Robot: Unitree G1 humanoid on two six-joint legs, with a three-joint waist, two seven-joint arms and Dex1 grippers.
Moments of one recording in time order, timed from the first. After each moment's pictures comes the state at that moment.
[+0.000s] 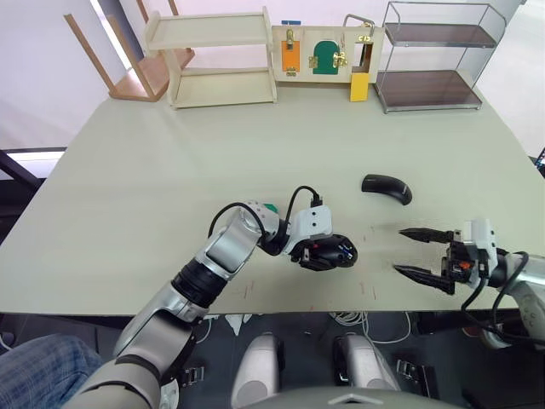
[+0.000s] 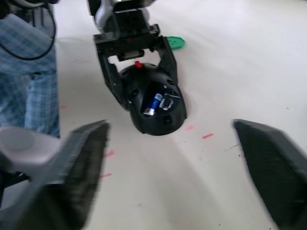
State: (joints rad) left arm -0.64 0.44 -0.53 0.03 0.00 0.51 -1.16; right arm -0.01 -0.71 -0.14 -0.02 0.55 0.07 1.31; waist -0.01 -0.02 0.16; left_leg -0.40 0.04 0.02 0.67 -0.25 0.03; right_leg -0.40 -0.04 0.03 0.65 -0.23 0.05
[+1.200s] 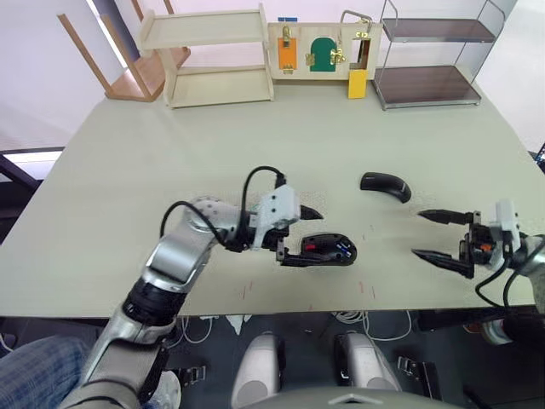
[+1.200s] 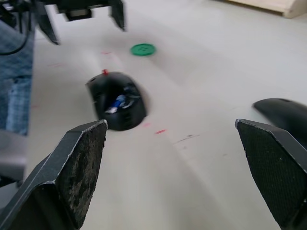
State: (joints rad) left arm -0.47 0.58 -0.23 -0.27 -0.30 0.52 -1.17; right arm -0.20 -0.74 -0.19 0.22 0.54 0.04 1.37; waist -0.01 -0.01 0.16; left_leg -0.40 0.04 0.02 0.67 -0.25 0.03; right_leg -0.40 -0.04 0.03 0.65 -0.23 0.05
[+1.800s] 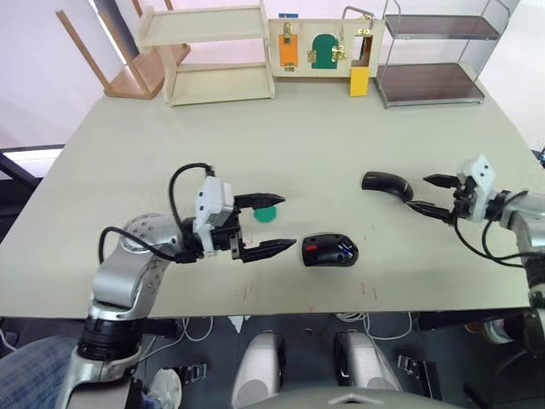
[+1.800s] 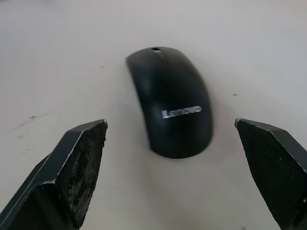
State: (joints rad) left arm -0.21 0.66 0.10 -0.35 -0.54 0.40 -1.16; right arm -0.70 -0.72 -0.03 0.80 0.18 0.00 1.15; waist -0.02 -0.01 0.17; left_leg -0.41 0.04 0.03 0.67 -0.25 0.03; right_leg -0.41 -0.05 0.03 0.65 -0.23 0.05
